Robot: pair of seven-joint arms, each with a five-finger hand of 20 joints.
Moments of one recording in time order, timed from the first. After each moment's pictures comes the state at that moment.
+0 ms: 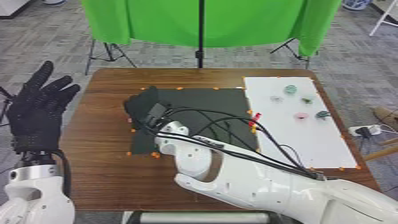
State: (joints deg) left arm 125.2 -50.9 -96.9 -126.1 34.0 19.6 33.4; right arm -49.6 -76.7 14.7 -89.1 -145.6 3.6 27.6
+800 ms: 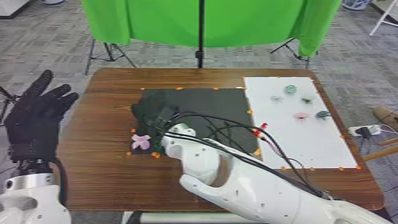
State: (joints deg) left arm 130.8 -51.5 -99.4 -127.5 33.8 19.6 33.7; right arm -58.4 -75.3 25.0 -96.5 -145.9 -5.8 24.2
